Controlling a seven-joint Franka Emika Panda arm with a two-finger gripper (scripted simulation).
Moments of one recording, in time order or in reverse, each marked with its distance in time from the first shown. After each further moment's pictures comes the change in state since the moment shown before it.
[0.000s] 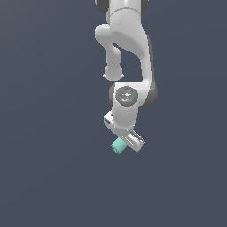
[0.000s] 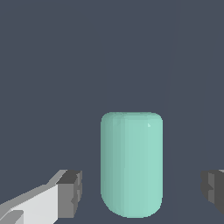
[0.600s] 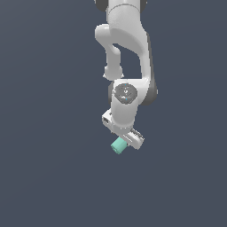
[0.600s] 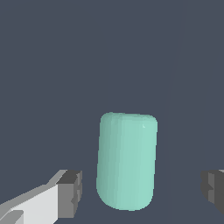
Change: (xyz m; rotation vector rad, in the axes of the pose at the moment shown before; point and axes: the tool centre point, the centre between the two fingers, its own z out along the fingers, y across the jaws) arm 0.001 0.004 -0.009 0.003 0.004 -0.059
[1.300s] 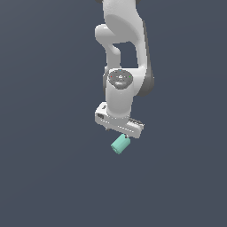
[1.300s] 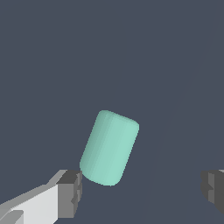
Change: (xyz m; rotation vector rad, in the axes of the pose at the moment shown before) arm 0.005 0.019 -0.037 0.010 0.028 -0.296
